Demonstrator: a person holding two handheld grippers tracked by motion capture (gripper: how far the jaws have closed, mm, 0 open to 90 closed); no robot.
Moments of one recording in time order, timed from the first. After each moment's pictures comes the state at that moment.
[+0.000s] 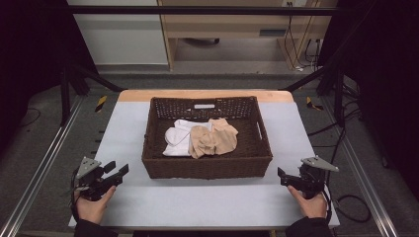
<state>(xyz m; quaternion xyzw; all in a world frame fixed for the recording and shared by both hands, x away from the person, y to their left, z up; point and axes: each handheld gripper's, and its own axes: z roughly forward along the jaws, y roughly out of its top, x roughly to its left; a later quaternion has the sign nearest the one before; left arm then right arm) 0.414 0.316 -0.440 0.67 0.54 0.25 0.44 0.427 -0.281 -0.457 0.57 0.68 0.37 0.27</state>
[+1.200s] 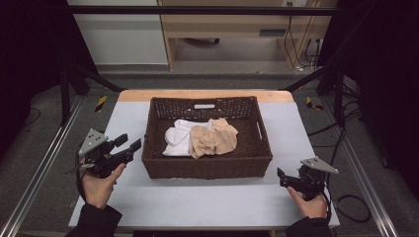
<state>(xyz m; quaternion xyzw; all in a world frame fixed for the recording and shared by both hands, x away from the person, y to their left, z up) 0.439 0.265 -0.352 0.68 0.46 0.26 0.51 0.422 -0.277 -0.453 0.56 0.68 0.37 0.28</state>
